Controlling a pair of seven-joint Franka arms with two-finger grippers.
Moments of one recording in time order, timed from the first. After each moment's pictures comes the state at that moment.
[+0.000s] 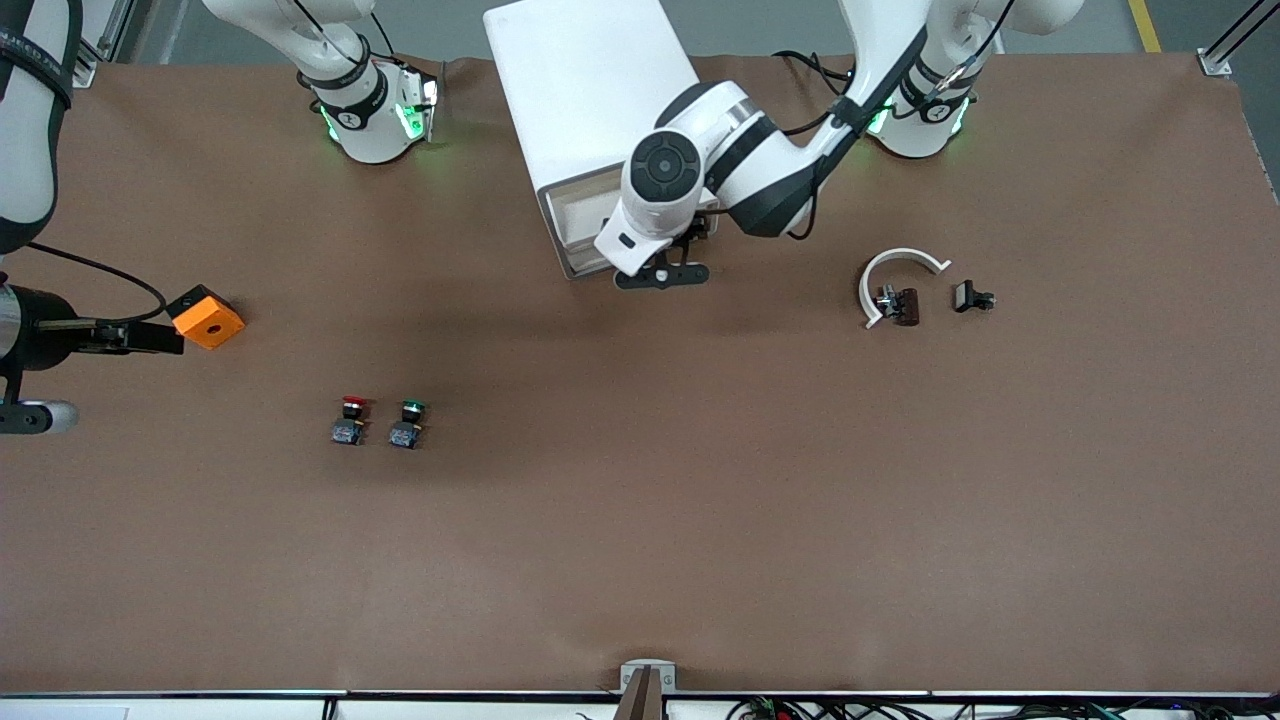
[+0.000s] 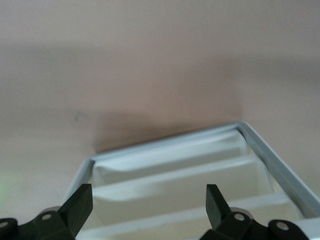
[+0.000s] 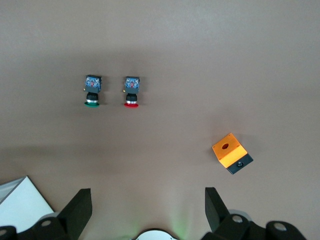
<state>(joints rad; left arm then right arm) -0.60 0.46 -0.34 -1.68 -0.16 1.94 -0.93 0.03 0.43 -0.09 -1.11 0.02 1.26 -0.04</state>
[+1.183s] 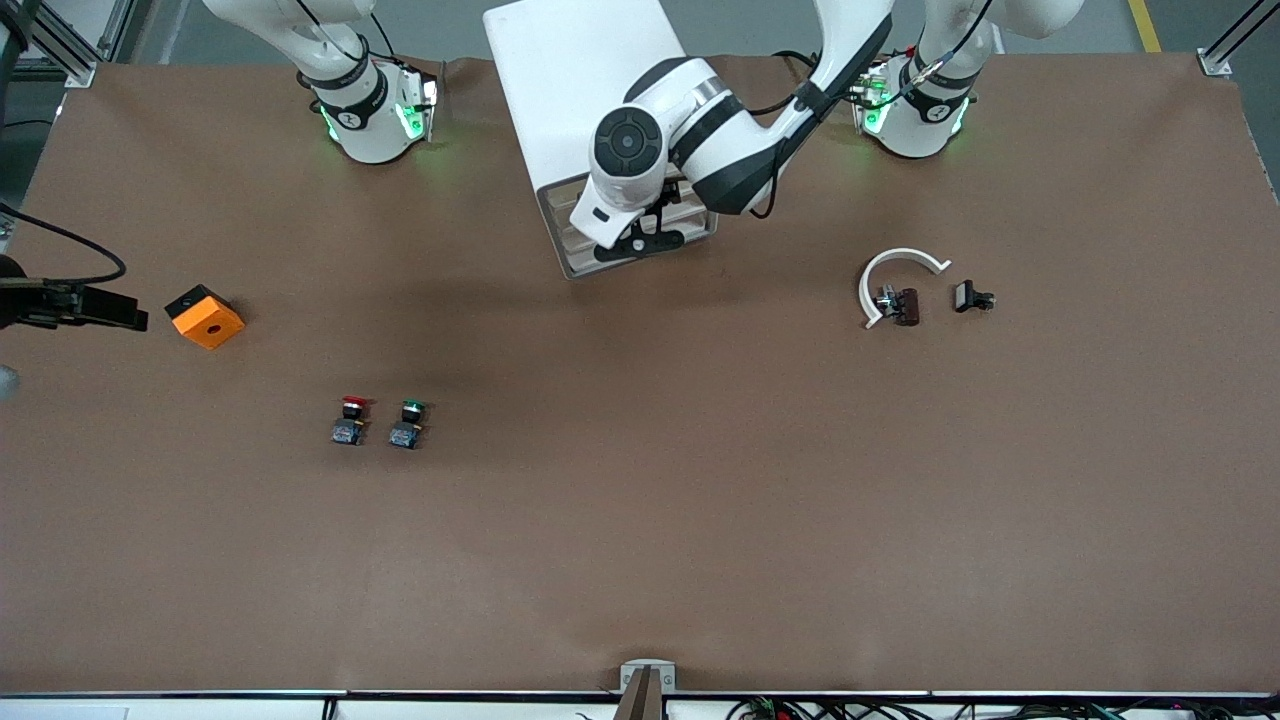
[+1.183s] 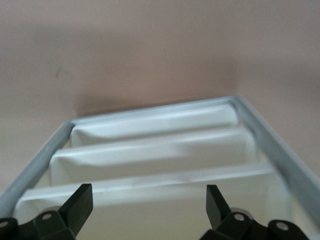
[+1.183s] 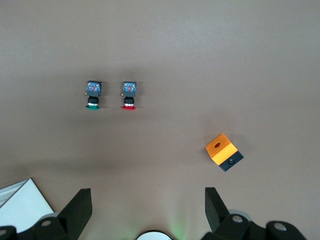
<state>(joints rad) -0.67 0.47 -0.30 -1.65 -0.22 1.92 -1.05 0.01 0.35 -0.09 -1.10 0.01 1.26 -0.04</state>
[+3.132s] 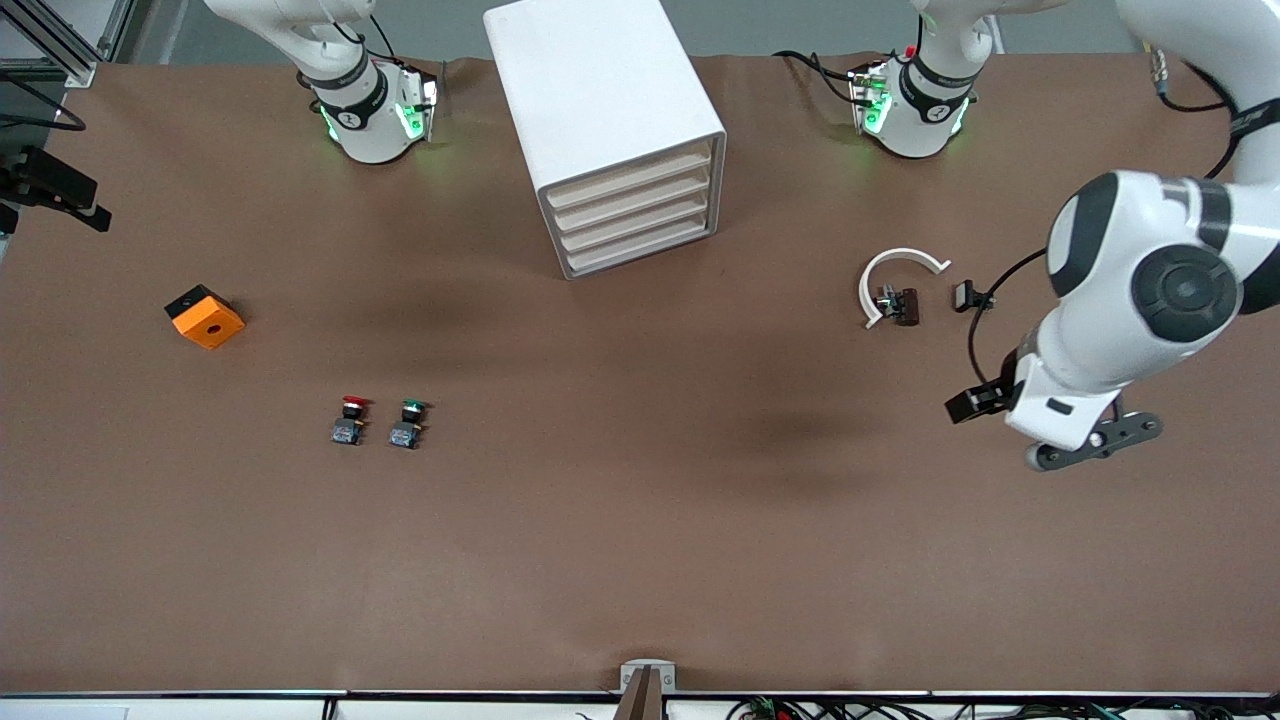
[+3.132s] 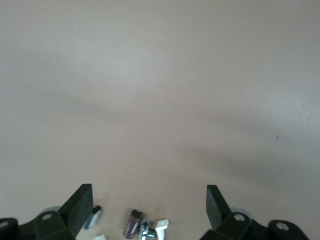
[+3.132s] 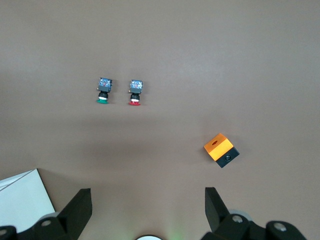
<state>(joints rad) 0.06 0.33 -0.28 -1.55 0.20 1.82 -0.53 -0.01 -0.05 -0.07 -1.51 0.01 1.44 -0.09</state>
